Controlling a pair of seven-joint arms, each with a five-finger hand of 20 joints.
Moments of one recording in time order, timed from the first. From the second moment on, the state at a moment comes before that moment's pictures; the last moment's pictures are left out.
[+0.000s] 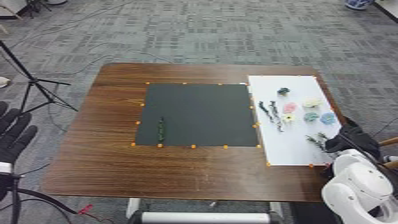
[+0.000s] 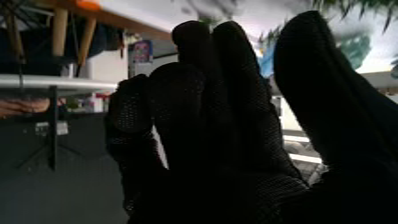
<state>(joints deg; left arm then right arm) 151.3 -54.1 -122.3 -131.7 2.1 14.2 25.1 -108.1 -52.6 86.3 -116.6 -133.4 -9.9 56.7</state>
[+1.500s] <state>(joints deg) 151.2 -53.0 -120.9 -131.8 1.7 15.0 25.3 -76.7 -59.9 53.8 -112.0 -126.6 3.0 45.5</state>
